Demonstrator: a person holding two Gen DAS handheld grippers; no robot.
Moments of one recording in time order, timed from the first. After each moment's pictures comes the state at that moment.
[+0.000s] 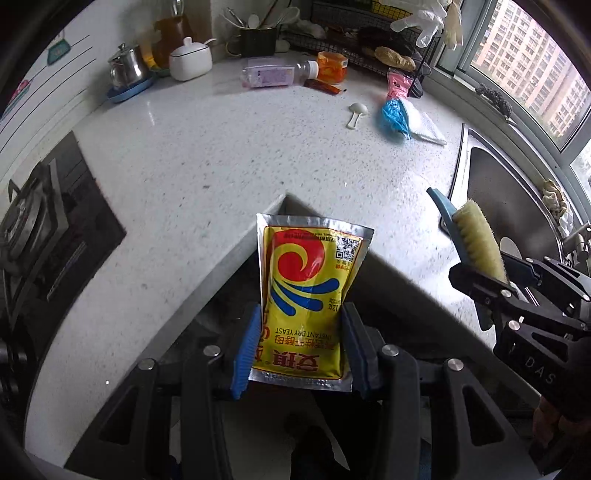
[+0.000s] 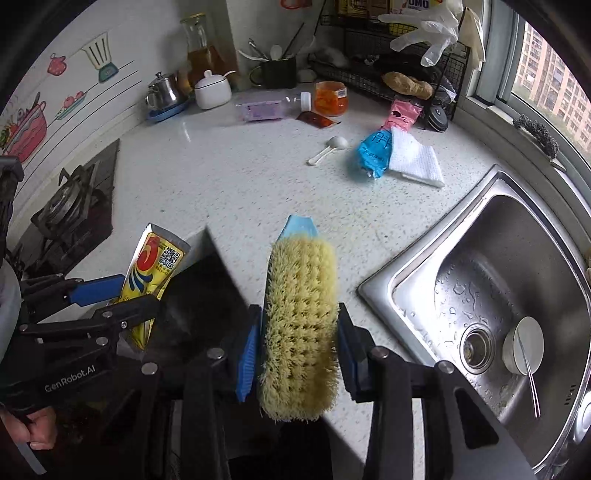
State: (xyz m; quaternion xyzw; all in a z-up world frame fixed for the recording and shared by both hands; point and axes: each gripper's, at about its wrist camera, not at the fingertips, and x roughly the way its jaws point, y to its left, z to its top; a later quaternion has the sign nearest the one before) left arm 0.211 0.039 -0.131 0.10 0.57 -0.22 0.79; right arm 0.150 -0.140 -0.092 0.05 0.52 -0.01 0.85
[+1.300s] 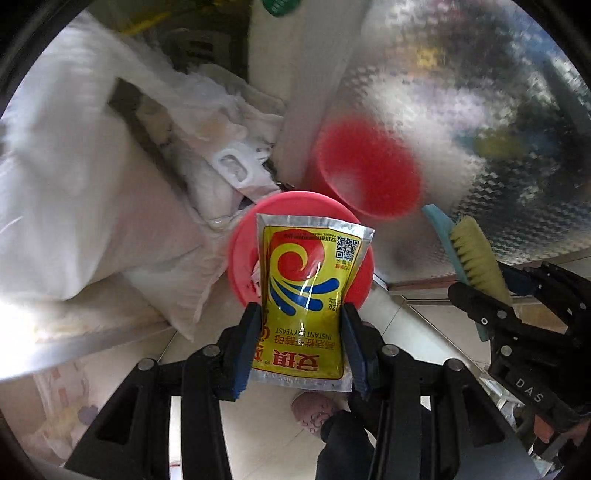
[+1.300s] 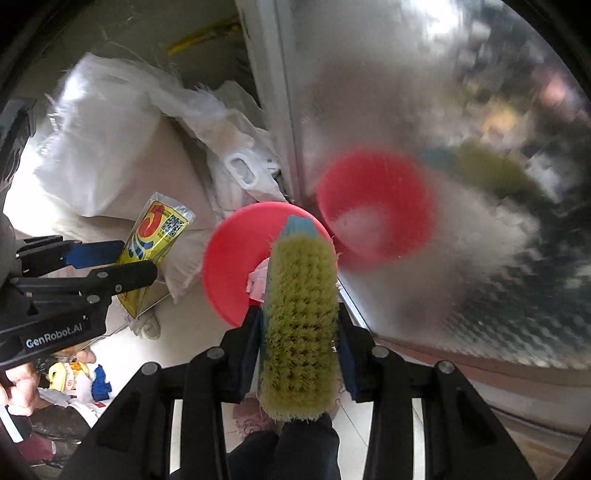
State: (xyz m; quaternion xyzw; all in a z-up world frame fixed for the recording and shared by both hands) left arm 0.197 0.084 -0.537 0.10 0.65 -0.22 0.72; right arm 0.128 -0.079 -0.487 0.03 0.62 0.02 0.78
